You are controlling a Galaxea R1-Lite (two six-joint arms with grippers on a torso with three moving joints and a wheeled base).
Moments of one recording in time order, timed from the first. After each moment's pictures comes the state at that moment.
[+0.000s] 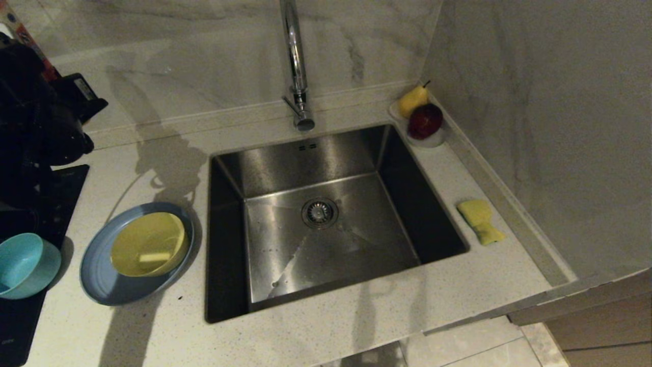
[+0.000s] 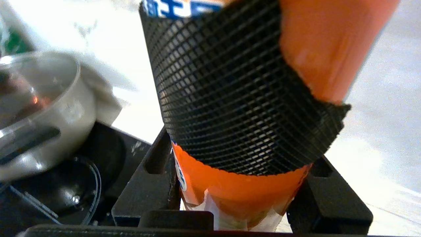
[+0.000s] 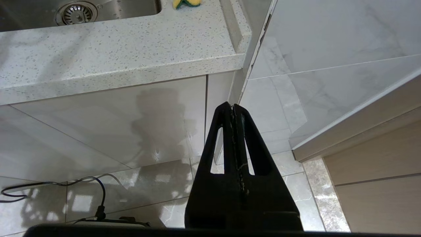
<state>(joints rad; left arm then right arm) 0.09 1.79 -1.27 -0.86 0.64 -0.02 0.00 0.00 -0.02 0.03 0.01 -0.01</state>
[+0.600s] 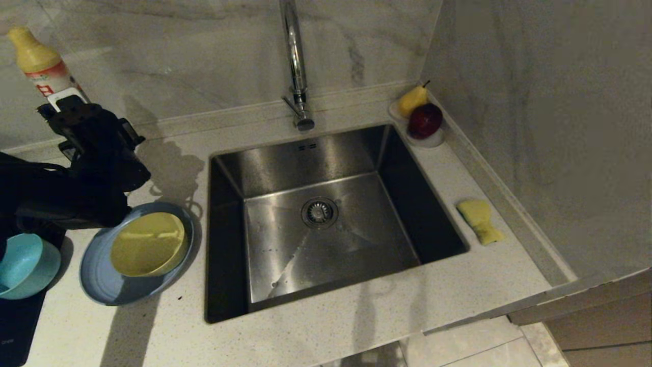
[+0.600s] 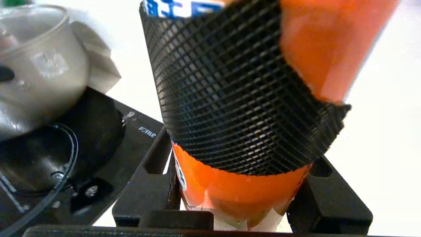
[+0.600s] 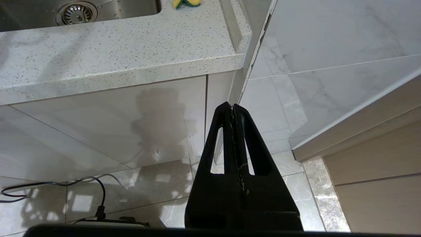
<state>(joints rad) 0.10 2.11 -1.35 -1.12 0.75 0.00 0.00 0.00 -0.02 0.03 0.01 -0.01</state>
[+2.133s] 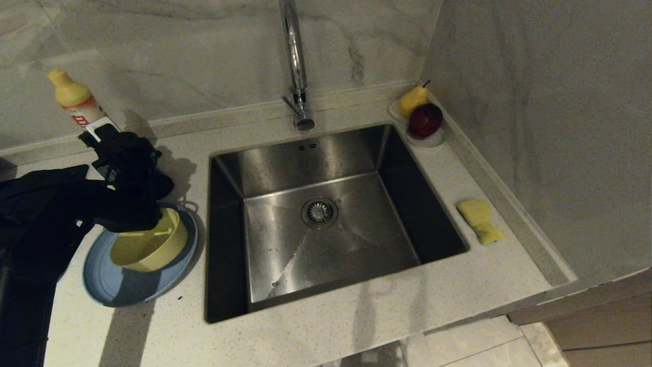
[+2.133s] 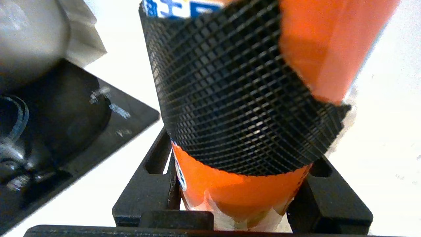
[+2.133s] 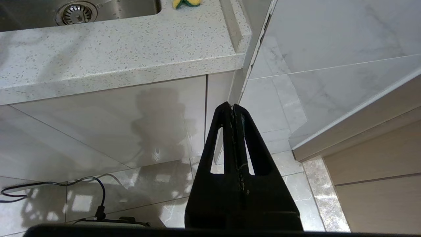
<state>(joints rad) 0.13 2.42 -1.66 -1.16 0.78 0.00 0.00 0.00 -0.02 0.03 0.01 -0.01</state>
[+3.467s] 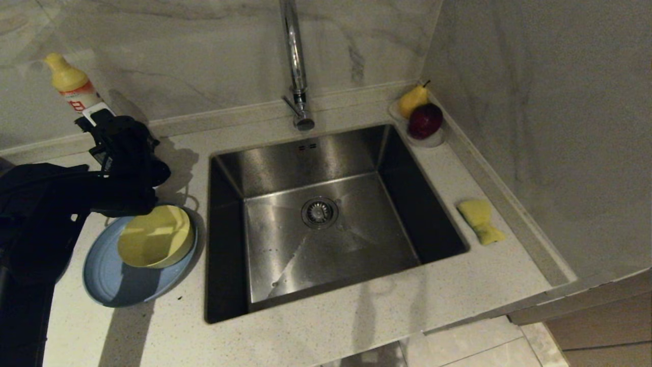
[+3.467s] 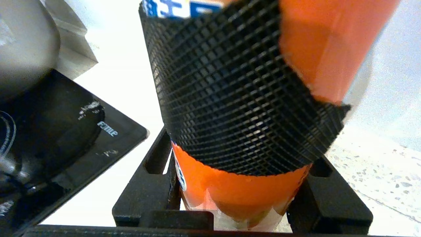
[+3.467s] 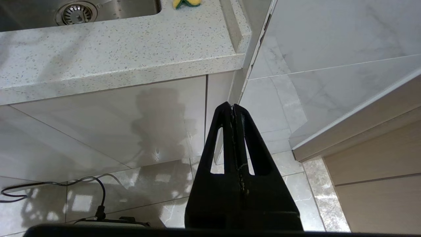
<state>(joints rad) 0.14 2.42 -1.80 -0.99 0.77 -0.02 0.00 0.00 -0.02 0.03 0.01 -0.01</state>
